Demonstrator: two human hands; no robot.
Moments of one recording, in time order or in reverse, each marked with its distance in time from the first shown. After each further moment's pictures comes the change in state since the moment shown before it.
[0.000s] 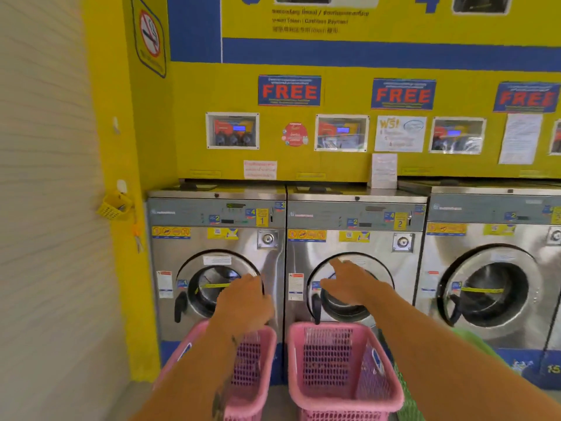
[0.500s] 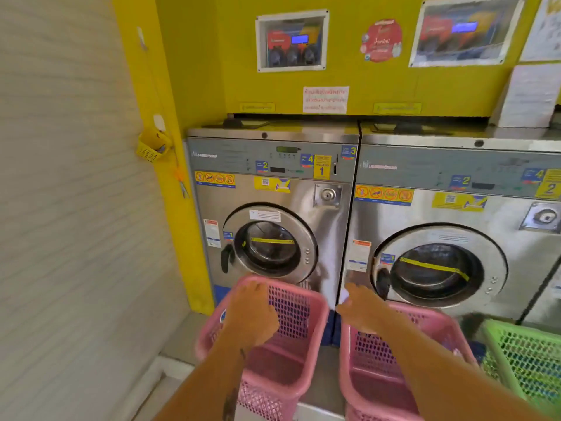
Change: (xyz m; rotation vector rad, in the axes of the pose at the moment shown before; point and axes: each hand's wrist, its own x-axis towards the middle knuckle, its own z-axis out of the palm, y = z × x) left_hand 0.112 -0.147 0.140 0.035 -0.044 -0.287; right_hand 0.200 0.014 0.199 0.041 -0.351 -0.032
